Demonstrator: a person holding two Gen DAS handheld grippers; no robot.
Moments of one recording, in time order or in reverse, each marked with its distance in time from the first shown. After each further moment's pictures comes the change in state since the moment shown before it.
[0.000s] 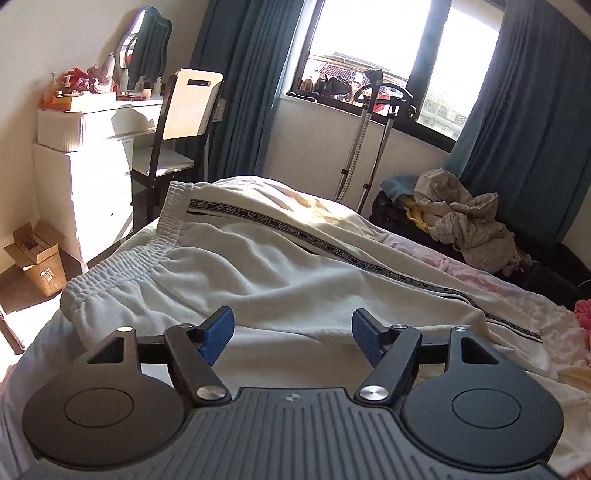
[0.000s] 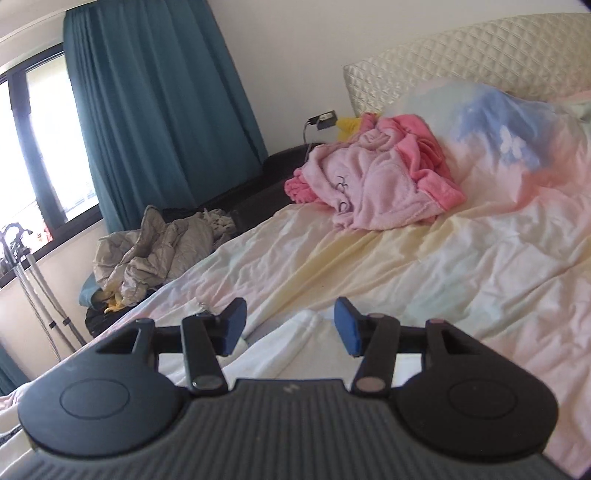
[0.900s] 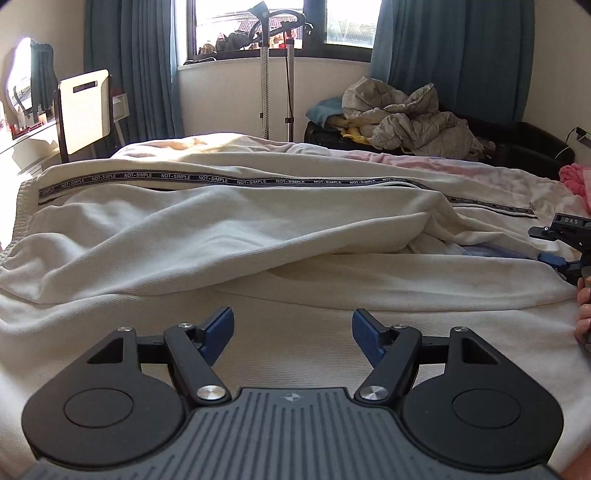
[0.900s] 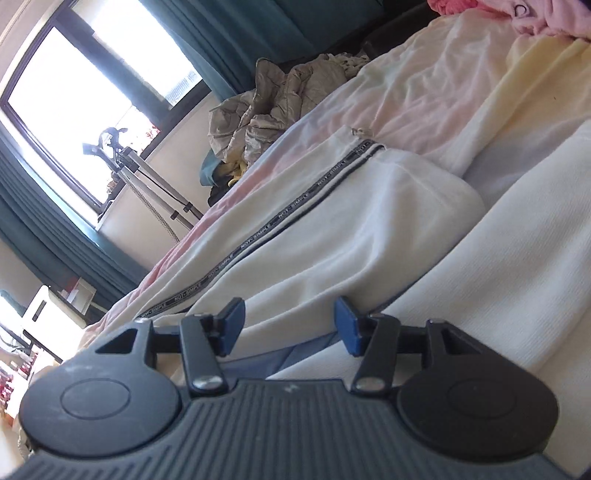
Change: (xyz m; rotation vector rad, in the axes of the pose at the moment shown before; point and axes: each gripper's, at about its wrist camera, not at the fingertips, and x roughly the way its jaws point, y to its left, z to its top) left arm 0.115 -0.103 -0.081 0.303 0.135 -0.068; right arm 0.211 0.061 -0.063 0.239 0.513 0.446
